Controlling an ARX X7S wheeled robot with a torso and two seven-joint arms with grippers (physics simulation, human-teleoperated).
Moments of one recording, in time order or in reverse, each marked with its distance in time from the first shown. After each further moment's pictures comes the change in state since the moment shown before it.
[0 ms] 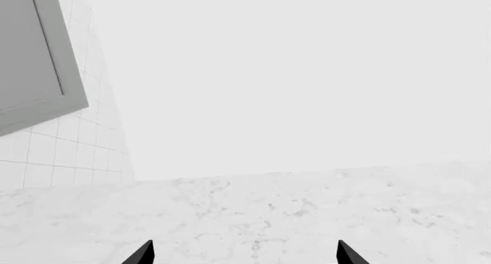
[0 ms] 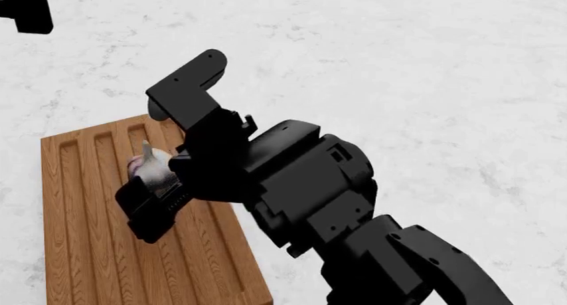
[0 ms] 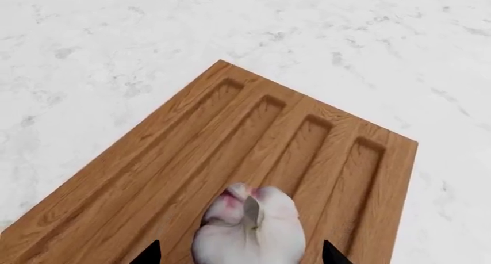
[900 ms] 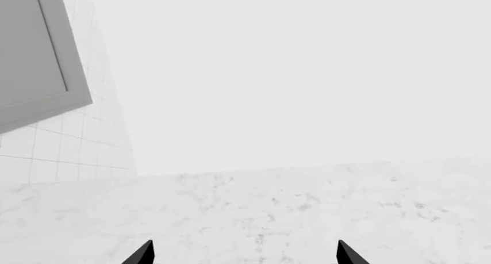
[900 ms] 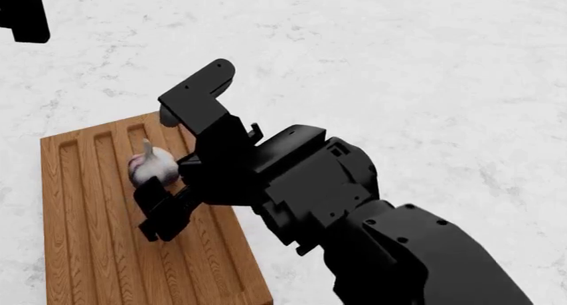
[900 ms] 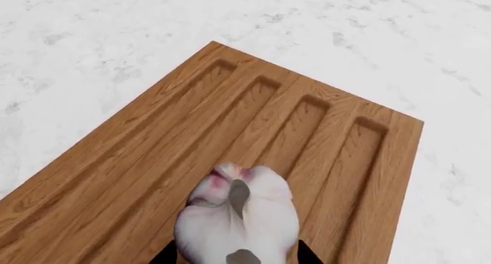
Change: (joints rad) left arm 0.030 -0.015 -0.005 0.031 -0.015 -0.008 -0.014; right arm 0.085 -0.018 -0.405 0.191 0.365 -0.224 -0.022
